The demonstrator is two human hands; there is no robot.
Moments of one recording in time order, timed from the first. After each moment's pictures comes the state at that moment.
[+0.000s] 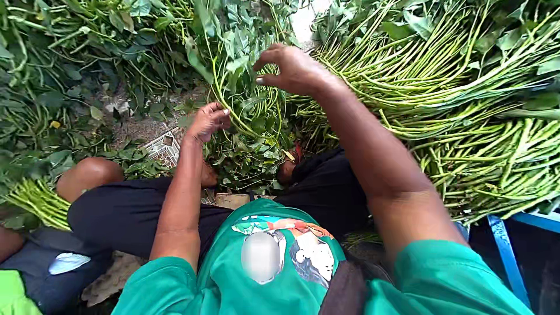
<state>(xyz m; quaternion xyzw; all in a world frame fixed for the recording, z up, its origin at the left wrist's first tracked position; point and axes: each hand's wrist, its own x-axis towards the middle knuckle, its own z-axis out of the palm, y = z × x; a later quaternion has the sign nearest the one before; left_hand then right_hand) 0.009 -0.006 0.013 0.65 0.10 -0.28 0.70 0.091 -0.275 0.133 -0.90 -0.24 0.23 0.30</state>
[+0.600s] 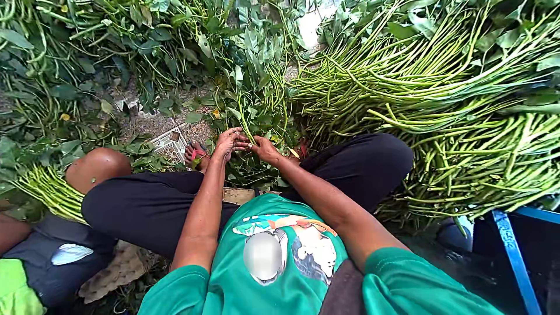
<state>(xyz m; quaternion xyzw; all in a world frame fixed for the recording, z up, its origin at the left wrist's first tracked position) -0.069 -0.030 -0.043 0.61 0.30 -0.28 0.68 -0.084 -0.202 -0.052 -0.75 0.01 0.37 0.54</state>
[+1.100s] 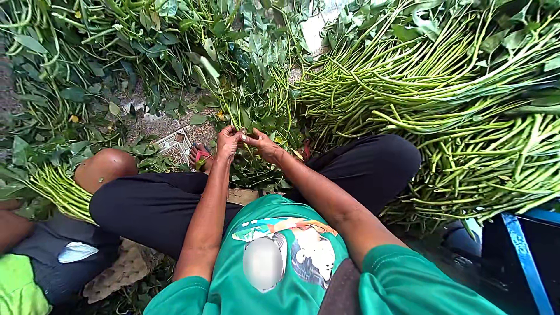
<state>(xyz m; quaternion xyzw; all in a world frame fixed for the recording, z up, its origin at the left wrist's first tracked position) -0.073 -0.033 -0.007 0.66 0.26 -0.16 0.68 -0.073 -0.179 -0.014 -0.57 0.10 0.39 0.72</state>
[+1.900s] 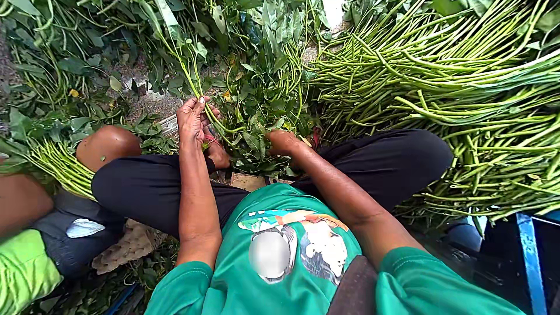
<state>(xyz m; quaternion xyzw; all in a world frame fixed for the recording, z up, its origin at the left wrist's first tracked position) -0.068 0.052 0.044 0.62 0.31 -0.05 0.72 -0.083 -0.203 0.007 -0.86 -0.18 0.45 0.15</state>
